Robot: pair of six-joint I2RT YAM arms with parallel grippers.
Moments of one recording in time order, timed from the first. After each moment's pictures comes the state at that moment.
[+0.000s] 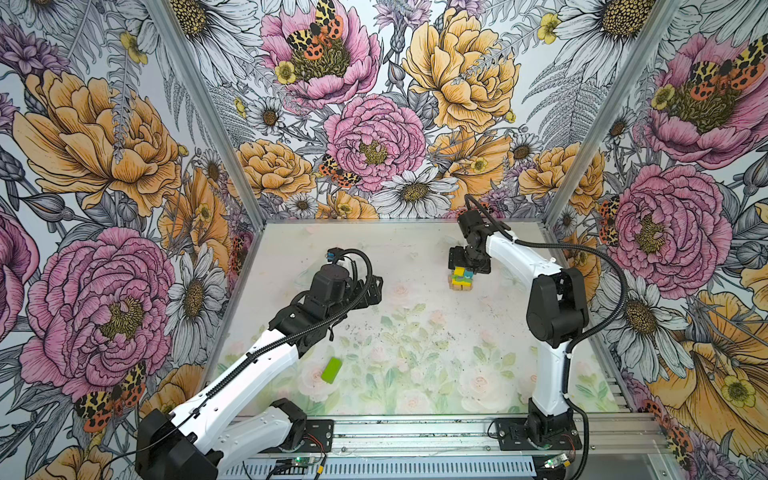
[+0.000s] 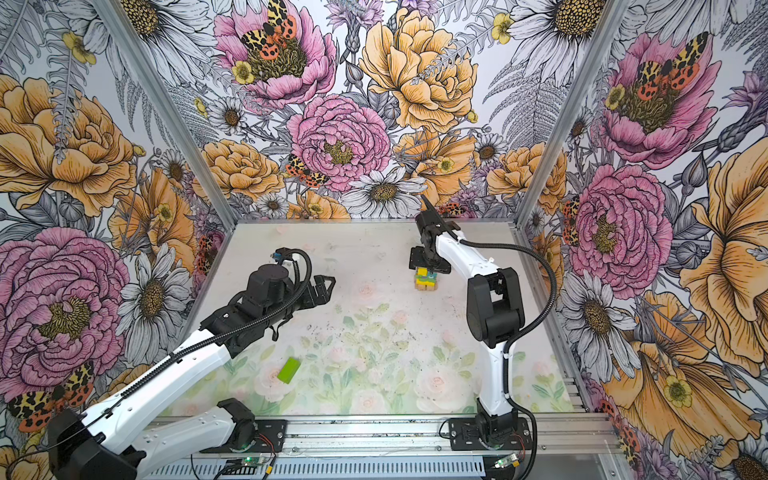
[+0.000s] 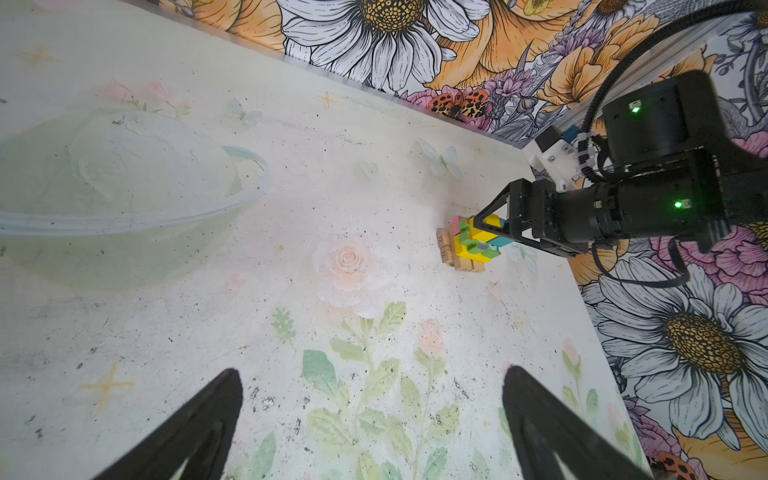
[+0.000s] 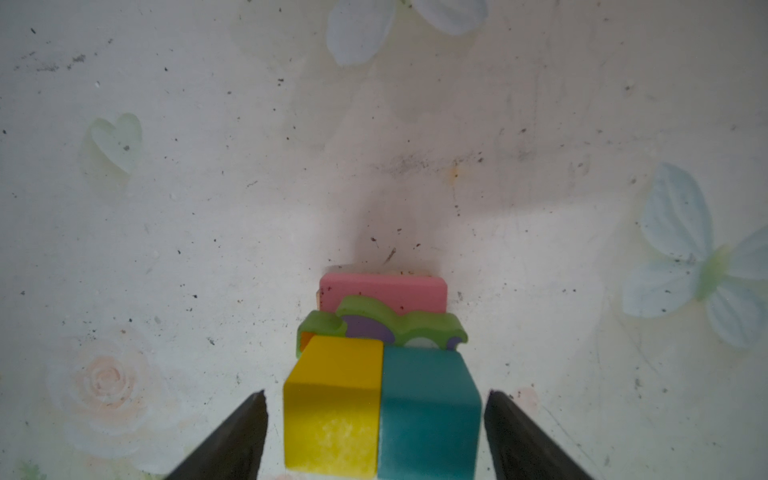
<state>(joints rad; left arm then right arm) -0.58 1.04 0.89 -0.38 -0.10 -0.64 0.28 2.05 1.76 -0.98 0.04 0.40</state>
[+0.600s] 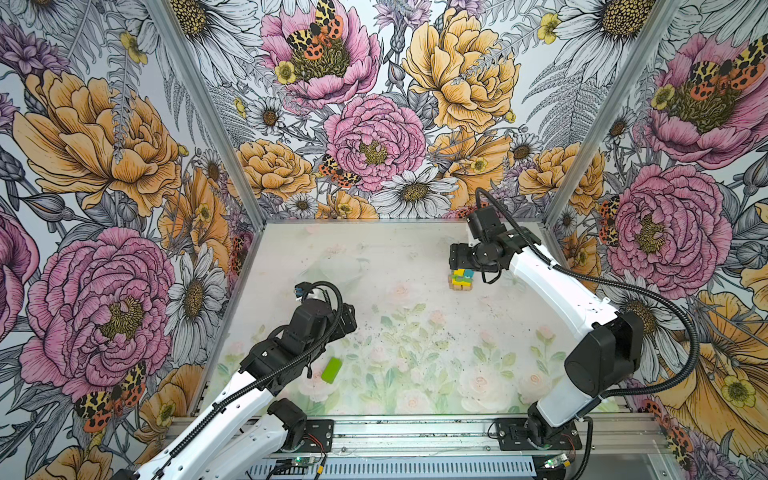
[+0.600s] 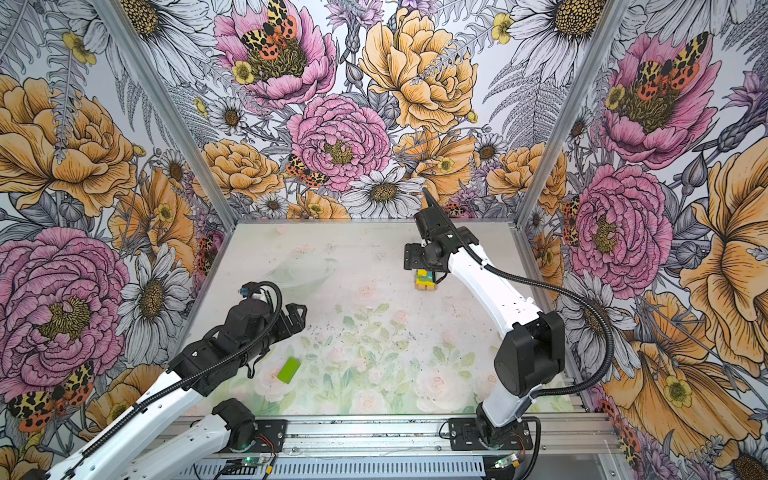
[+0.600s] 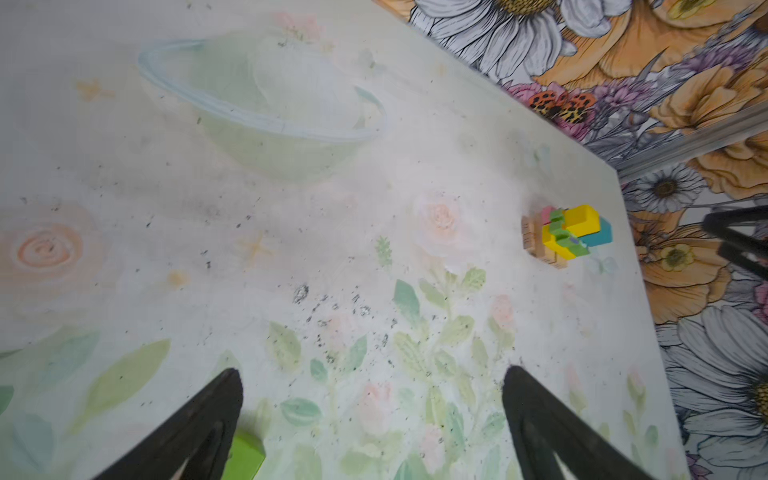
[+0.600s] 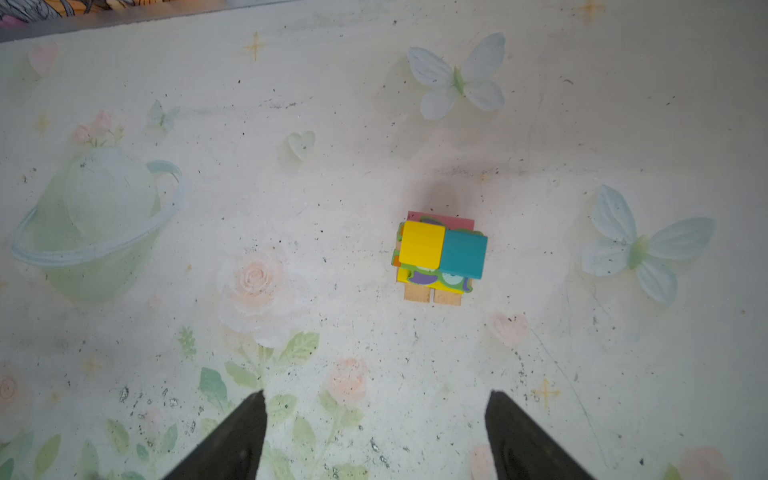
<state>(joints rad) -0.64 0.71 0.67 -0.69 -0.29 -0.87 0.40 1.64 1.57 -0.97 0.05 0.39</state>
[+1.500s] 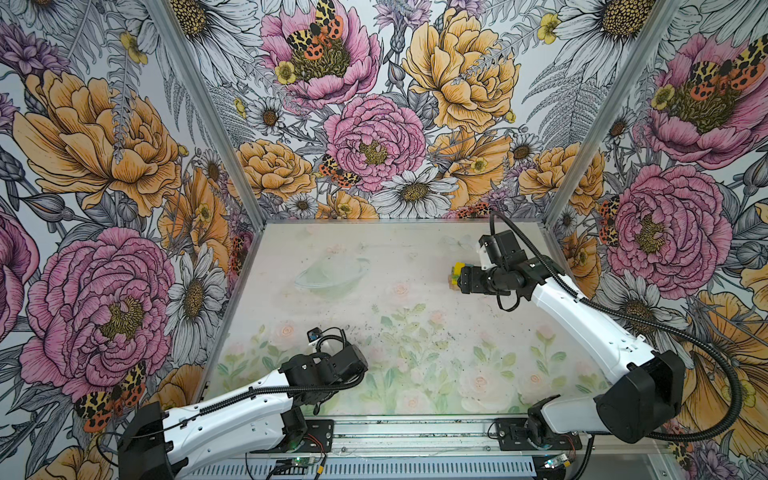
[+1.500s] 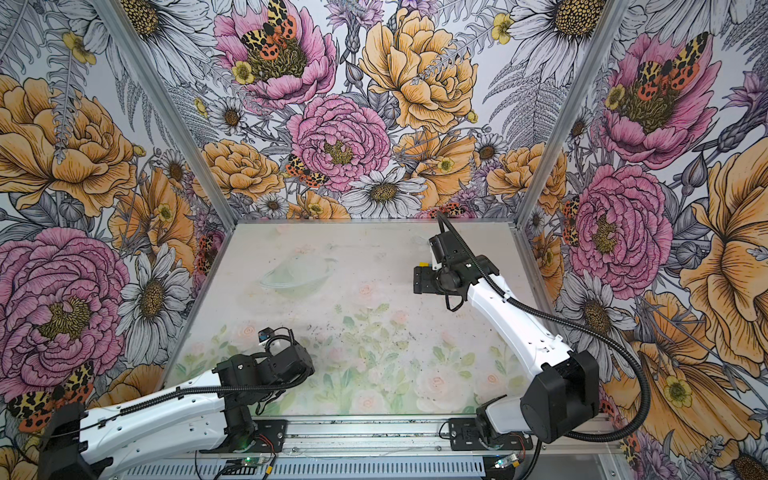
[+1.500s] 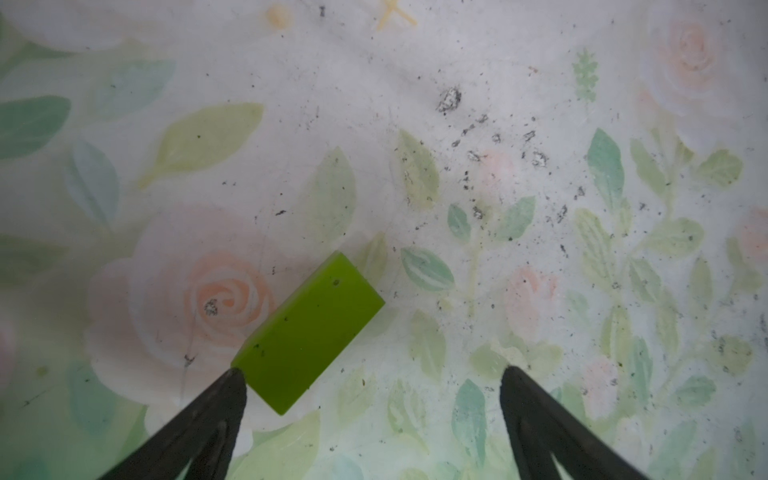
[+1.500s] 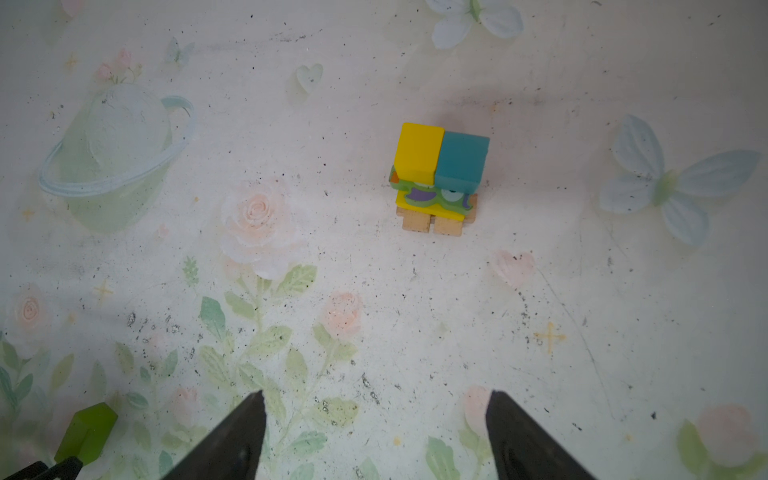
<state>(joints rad) -1.04 0.85 0.49 -0.89 -0.46 -1.42 0.37 1.38 1.27 -0.89 -0.04 0.36</state>
